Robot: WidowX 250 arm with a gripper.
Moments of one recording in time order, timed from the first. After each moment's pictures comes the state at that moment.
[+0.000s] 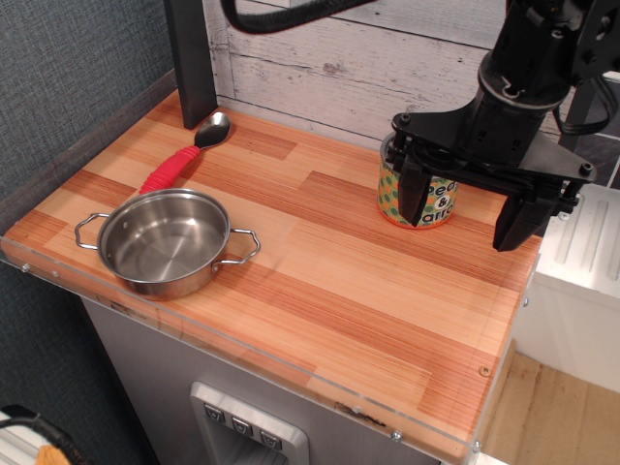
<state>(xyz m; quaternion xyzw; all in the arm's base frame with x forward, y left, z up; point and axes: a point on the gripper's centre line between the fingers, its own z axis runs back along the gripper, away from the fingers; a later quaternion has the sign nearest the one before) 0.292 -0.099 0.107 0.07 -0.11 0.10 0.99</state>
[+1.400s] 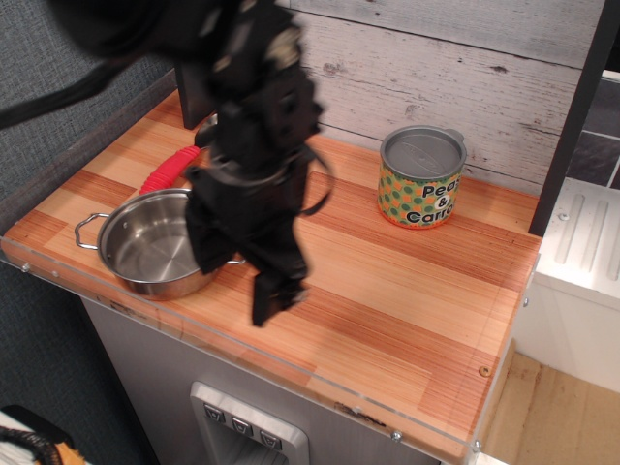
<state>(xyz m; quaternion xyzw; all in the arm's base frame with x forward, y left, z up) 0.214 0.023 0.063 0.08 -0.04 -0.15 0.98</state>
